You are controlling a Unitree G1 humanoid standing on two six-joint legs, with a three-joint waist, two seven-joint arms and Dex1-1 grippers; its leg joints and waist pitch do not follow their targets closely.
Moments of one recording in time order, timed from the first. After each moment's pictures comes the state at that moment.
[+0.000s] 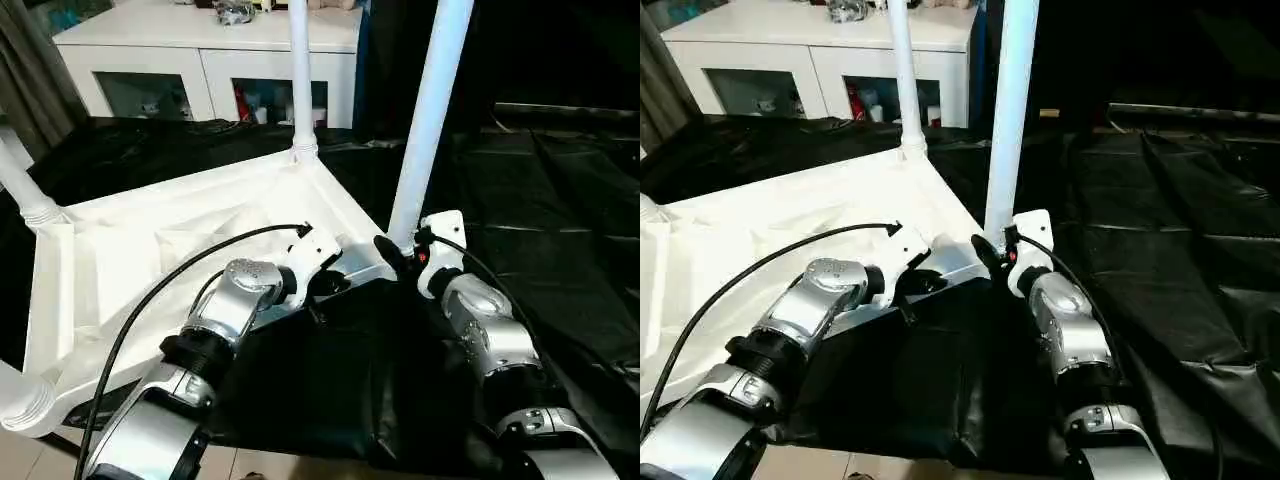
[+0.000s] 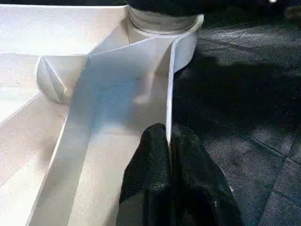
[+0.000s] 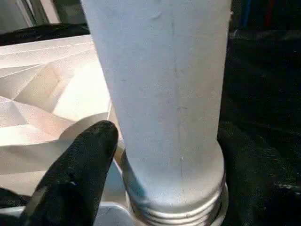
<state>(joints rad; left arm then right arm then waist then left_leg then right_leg) -0.70 0.13 -0.25 0.72 0.06 0.24 -0.79 -0.53 -0.10 -0.07 0.65 0.13 0.07 0.43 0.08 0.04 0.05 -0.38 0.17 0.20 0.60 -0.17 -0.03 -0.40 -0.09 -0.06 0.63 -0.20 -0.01</state>
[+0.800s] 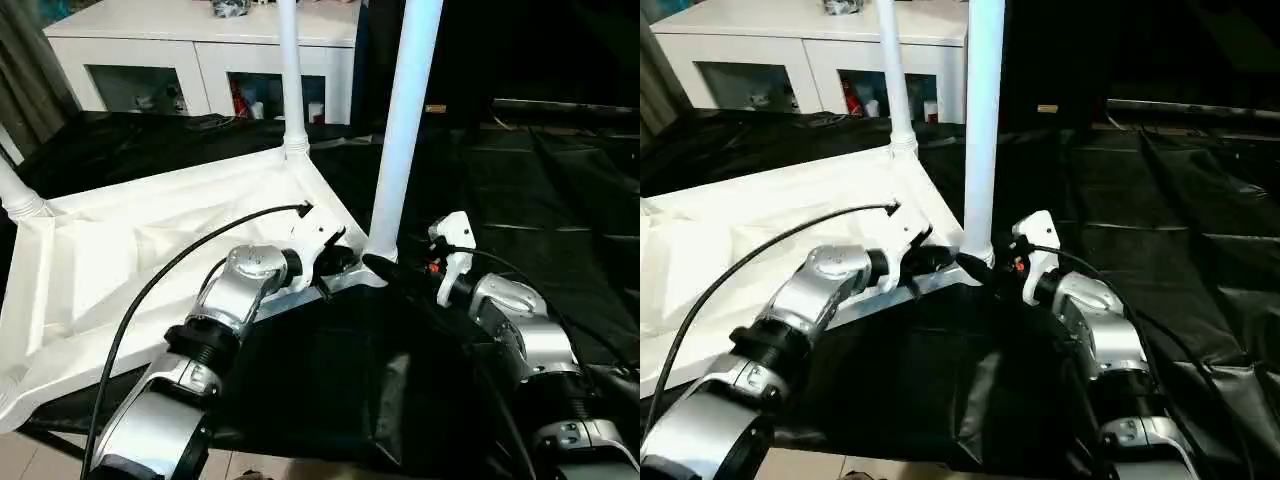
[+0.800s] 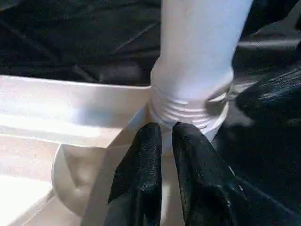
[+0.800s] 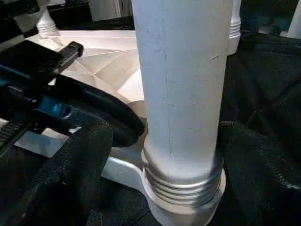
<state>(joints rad) -0.73 0.12 -0.21 0.71 0.04 0.21 -0.73 -0.47 -0.25 -0.01 0.48 0.21 0.14 0.83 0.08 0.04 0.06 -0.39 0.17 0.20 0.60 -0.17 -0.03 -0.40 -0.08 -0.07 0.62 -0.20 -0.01</state>
